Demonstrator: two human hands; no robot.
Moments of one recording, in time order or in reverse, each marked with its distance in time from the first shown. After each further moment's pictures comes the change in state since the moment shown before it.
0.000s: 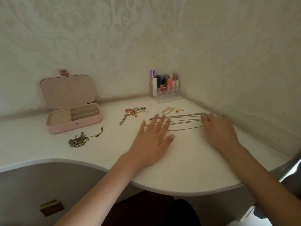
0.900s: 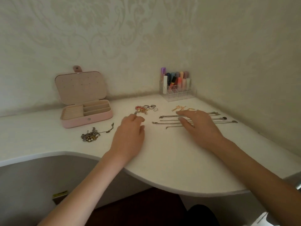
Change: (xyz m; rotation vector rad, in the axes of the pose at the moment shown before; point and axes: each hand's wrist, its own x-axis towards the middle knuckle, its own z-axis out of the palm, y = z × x) left_hand -0.029 -0.048 -0.027 -0.072 0.319 -0.292; right_hand 0.001 -0.061 0.006 0.289 -0.037 -0.394
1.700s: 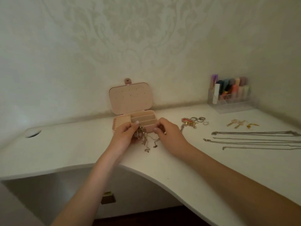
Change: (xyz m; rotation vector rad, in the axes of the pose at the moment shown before) left_hand 0.012 -0.125 -0.065 -0.875 0.193 -0.499; right_hand 0.090 -0.152 0.125 0.612 -0.162 -0.107
